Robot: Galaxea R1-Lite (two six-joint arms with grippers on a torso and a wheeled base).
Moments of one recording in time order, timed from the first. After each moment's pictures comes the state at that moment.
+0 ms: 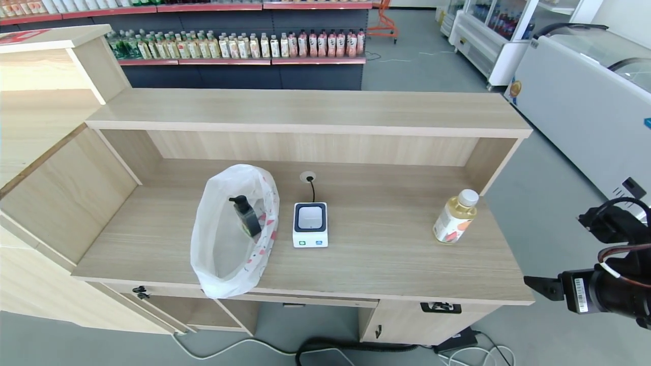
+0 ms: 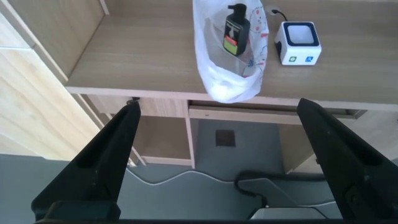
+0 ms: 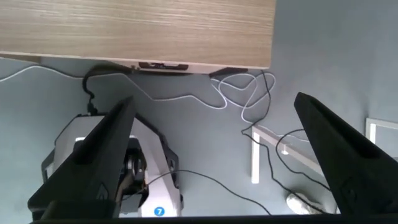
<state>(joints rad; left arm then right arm) 0.00 0.00 0.00 0.00 0.00 0.01 0.08 1.32 -0.51 -0.18 -0.15 -0.06</state>
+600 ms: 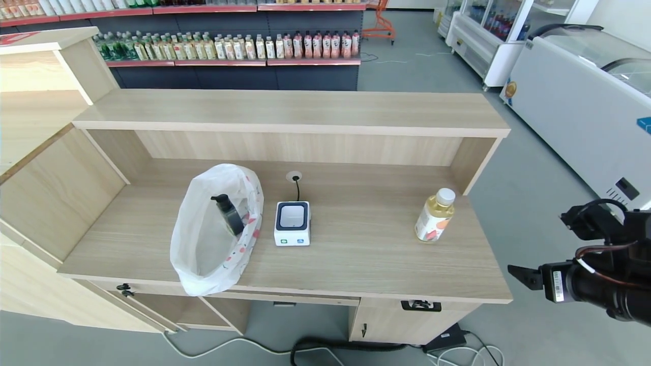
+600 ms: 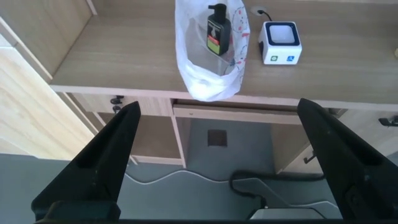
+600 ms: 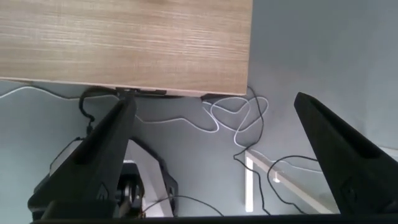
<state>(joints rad) 0.00 0.00 0.00 0.00 0.00 0.00 0.07 1.45 -0.43 -0.49 -0.13 -0.08</state>
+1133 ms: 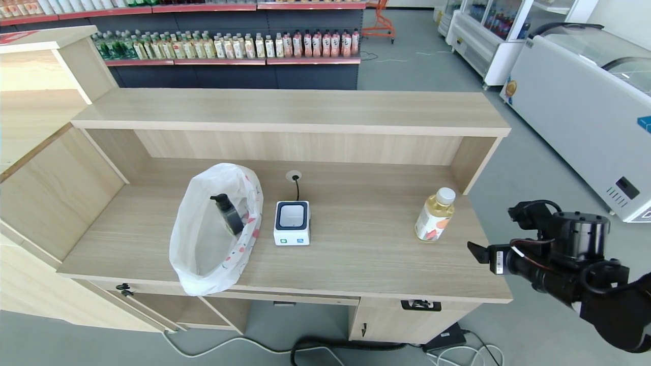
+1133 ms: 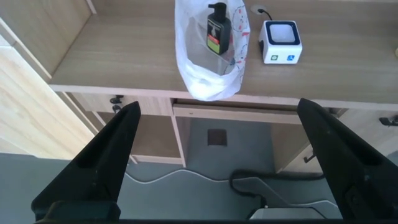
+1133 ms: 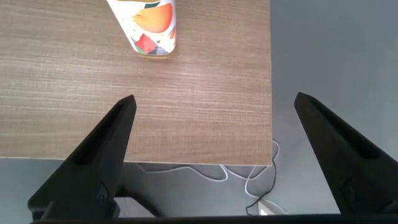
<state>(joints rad) 0.00 0.00 0.00 0.00 0.00 0.00 0.11 1.90 -0.43 -1.12 -0.16 -0.06</state>
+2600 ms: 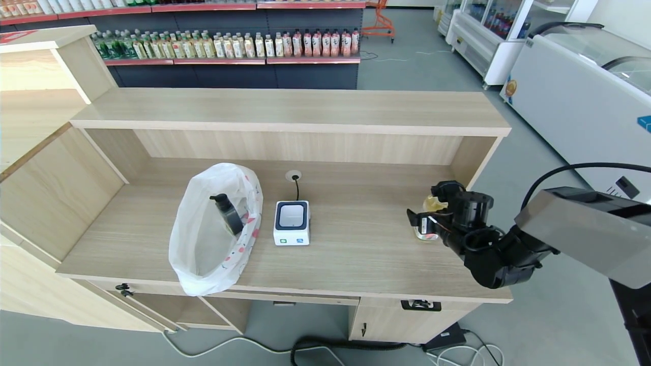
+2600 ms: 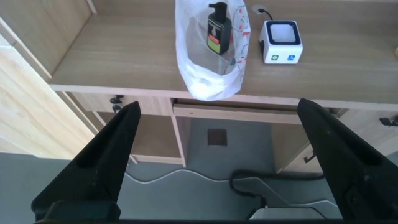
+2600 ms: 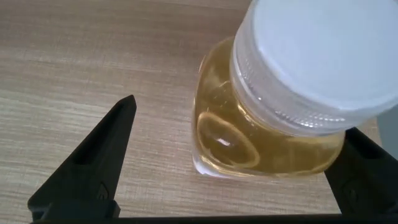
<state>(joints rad) 0.00 0.00 0.00 0.00 0.00 0.00 0.24 2.38 -1.08 -1.13 -0.19 -0.06</state>
